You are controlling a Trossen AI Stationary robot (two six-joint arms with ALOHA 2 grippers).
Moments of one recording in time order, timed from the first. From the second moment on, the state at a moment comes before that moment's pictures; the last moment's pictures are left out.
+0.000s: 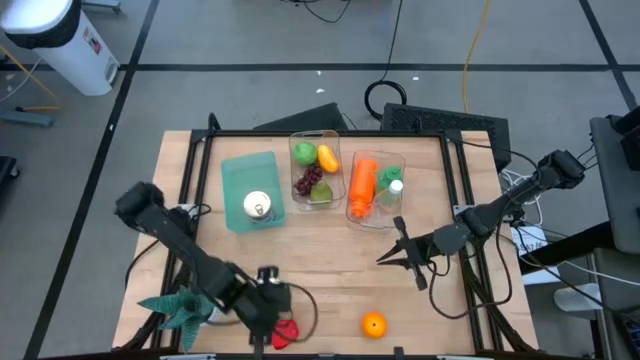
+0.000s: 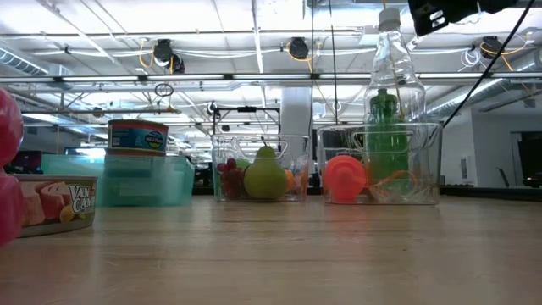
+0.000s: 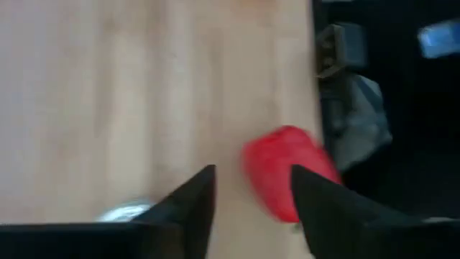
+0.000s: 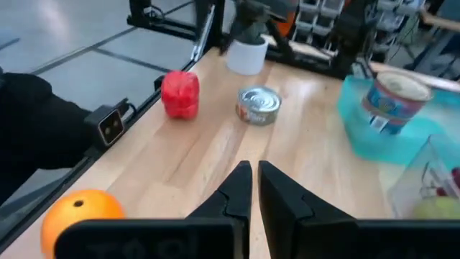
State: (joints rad) left arm -0.69 1.73 1.42 -0.75 -0.16 -0.64; right arm 0.52 1.00 0.58 0.09 0.23 -0.02
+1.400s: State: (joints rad) left arm -0.70 2.13 1.62 -0.76 0.16 -1.11; right arm 0.53 1.00 0.58 0.04 0.00 -0.04
